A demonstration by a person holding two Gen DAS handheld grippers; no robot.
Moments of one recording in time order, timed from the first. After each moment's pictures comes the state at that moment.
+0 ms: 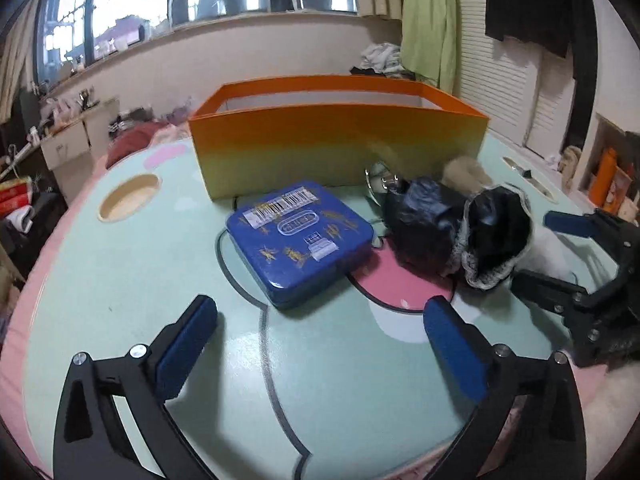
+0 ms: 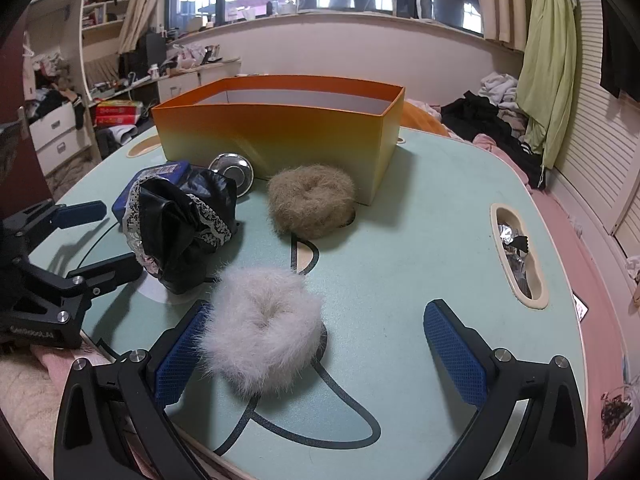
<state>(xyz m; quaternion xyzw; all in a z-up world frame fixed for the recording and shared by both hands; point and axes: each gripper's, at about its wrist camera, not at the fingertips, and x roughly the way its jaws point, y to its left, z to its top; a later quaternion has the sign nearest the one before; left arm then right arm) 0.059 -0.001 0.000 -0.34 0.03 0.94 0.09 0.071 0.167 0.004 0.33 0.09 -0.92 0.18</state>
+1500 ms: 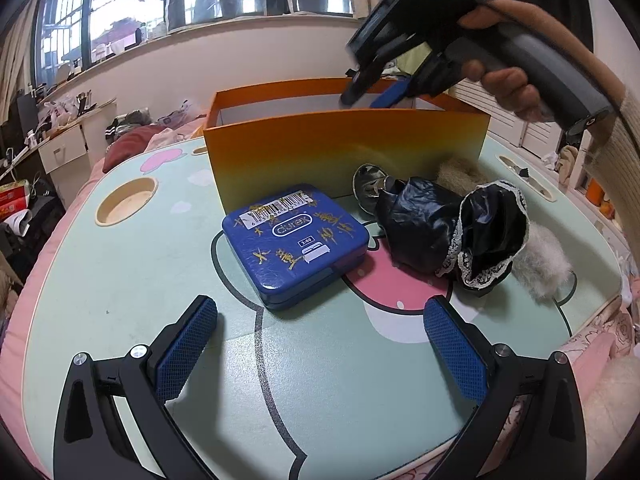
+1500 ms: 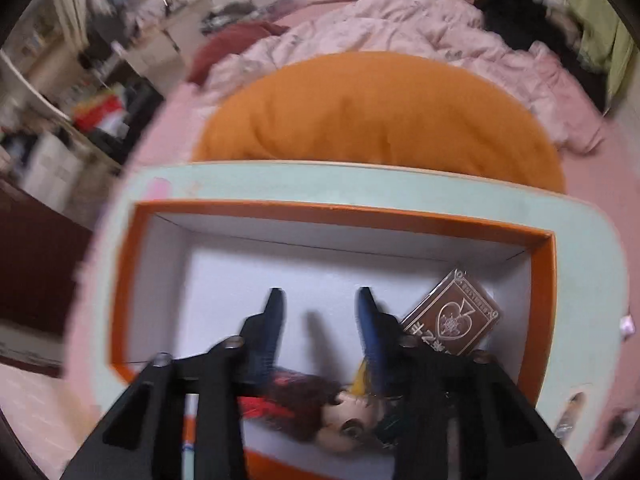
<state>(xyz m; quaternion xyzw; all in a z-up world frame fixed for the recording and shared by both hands) 0.063 0.006 0.003 -0.33 0.04 0.94 0.10 -0.166 0.107 0.071 0.54 -0.03 -0.81 0.22</state>
